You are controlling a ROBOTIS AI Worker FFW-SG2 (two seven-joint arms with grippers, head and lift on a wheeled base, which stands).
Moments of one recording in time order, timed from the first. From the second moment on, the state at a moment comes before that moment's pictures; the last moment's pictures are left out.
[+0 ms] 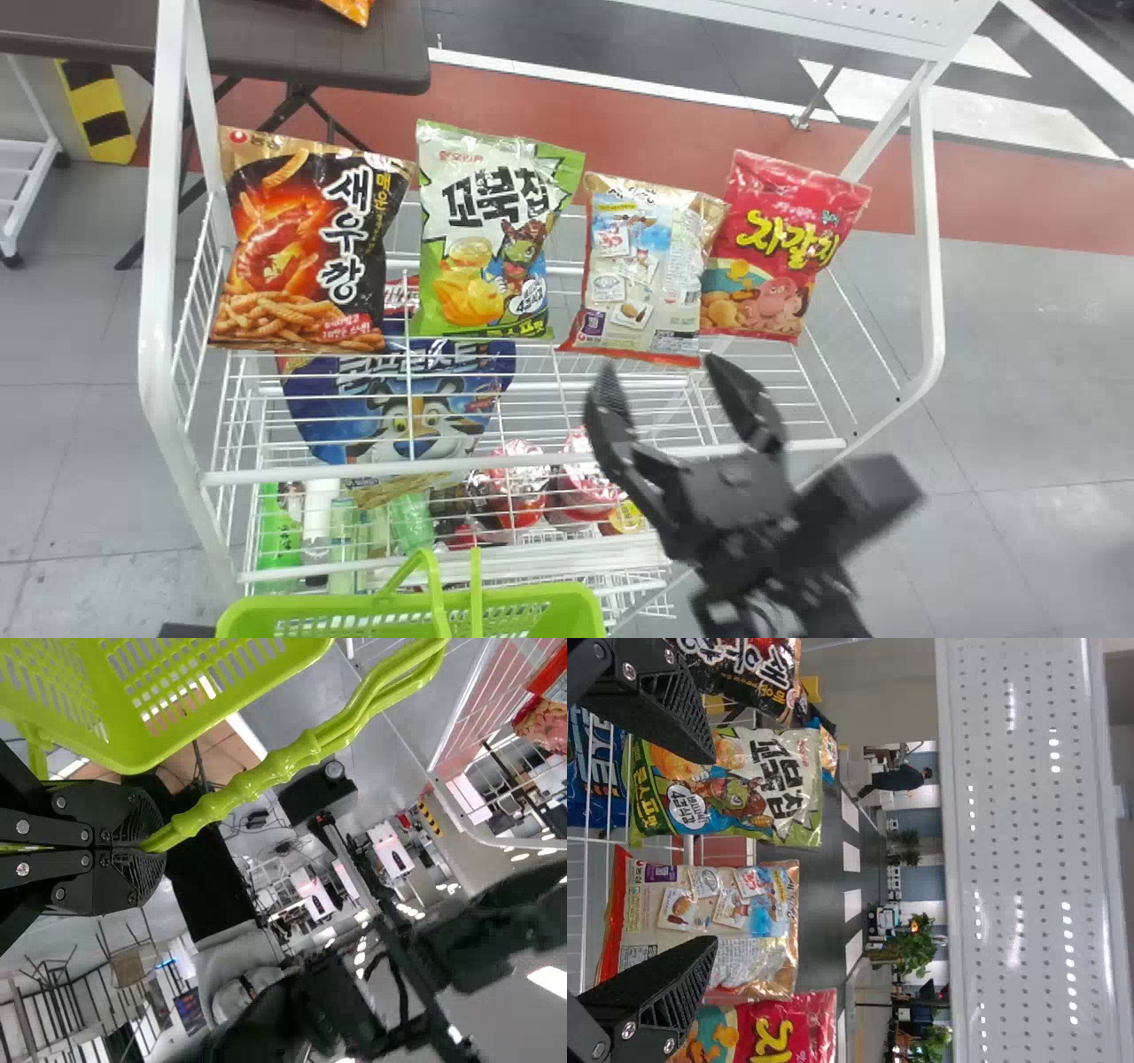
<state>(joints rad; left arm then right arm) 0.63 0.21 -0.23 -2.17 0.22 0.98 -1.14 0.71 -0.08 0.01 -2.24 -0.08 0.02 0.07</state>
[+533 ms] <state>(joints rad) 0.62 0.23 -0.24 -2.17 0.23 0.95 -1.14 0.19 -0.02 0.22 -1.83 -0.07 0.23 0.20</state>
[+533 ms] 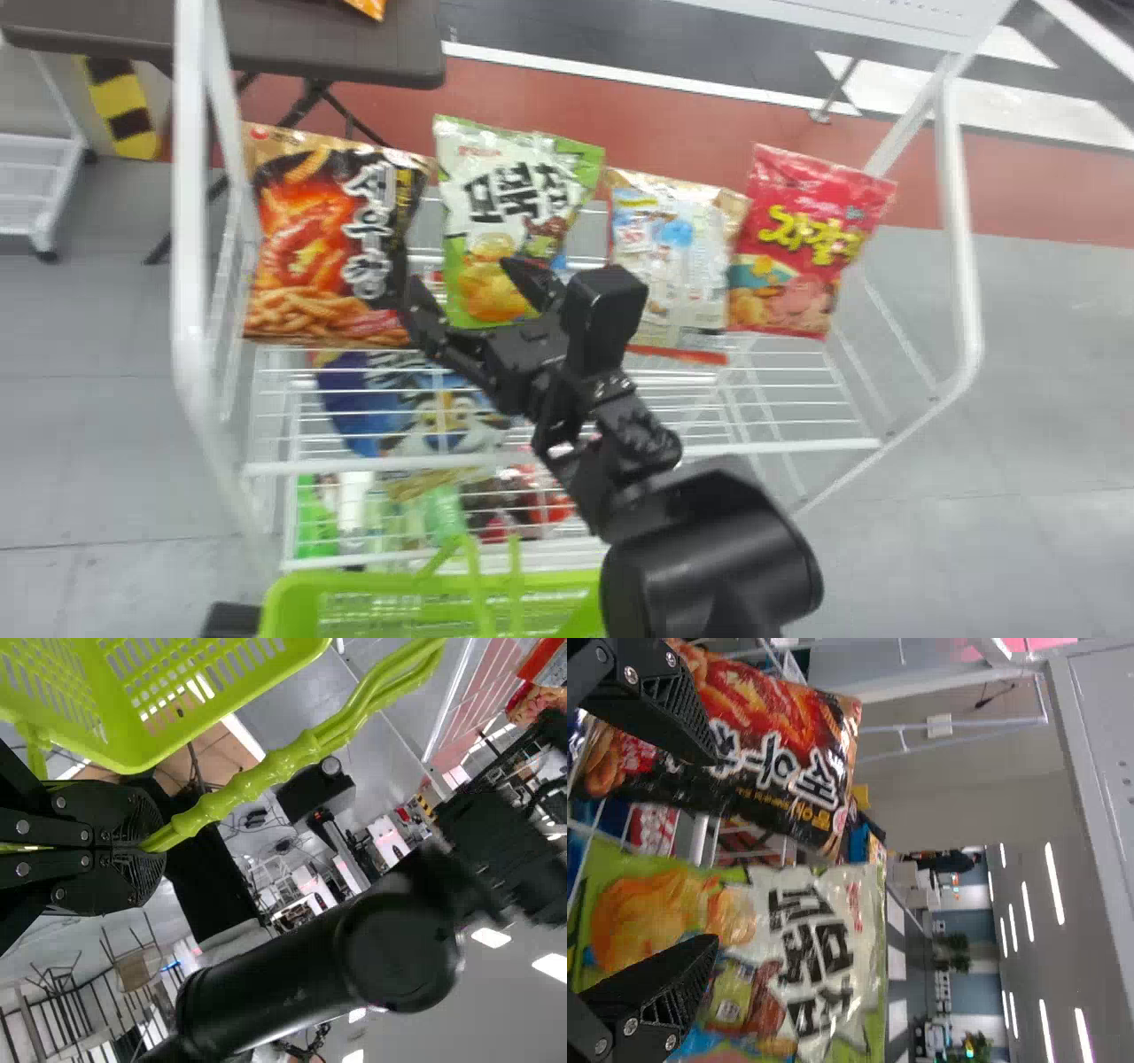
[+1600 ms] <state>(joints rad) 0.60 0.23 -0.25 -2.14 0.25 0.92 -1.15 0.02 0.00 0.25 -1.72 -0.15 0.35 0.43</state>
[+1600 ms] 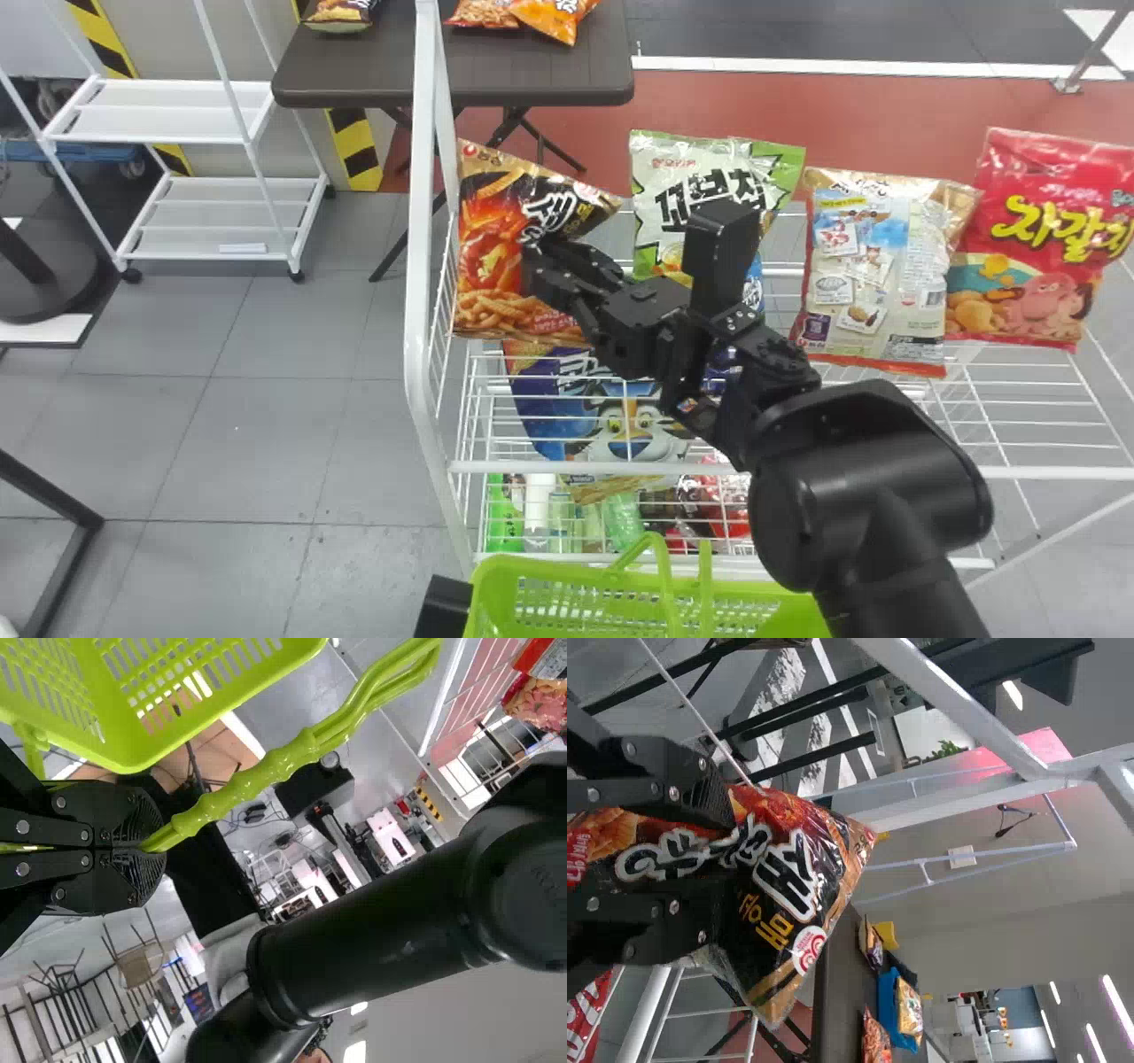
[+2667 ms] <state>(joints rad) 0.64 0.17 -0.12 -2.16 0.26 0.85 -1.19 0.78 -0.13 -0.32 -2.61 -0.27 0.87 0.59</state>
